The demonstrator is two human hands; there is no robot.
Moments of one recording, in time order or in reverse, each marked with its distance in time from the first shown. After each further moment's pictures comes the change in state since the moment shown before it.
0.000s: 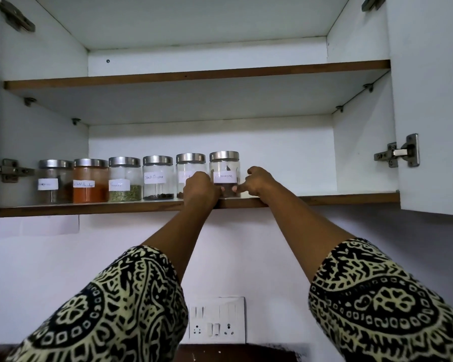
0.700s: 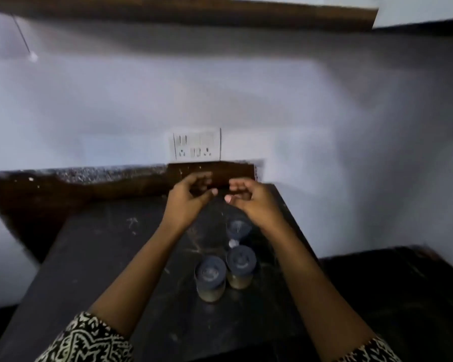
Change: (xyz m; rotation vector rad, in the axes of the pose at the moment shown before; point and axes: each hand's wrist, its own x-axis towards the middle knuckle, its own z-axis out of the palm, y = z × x) left_hand -0.347 -0.206 -0.010 -0.531 -0.489 -0.042; right_hand -0.380 0.139 0.156 0.298 -0.080 0.288
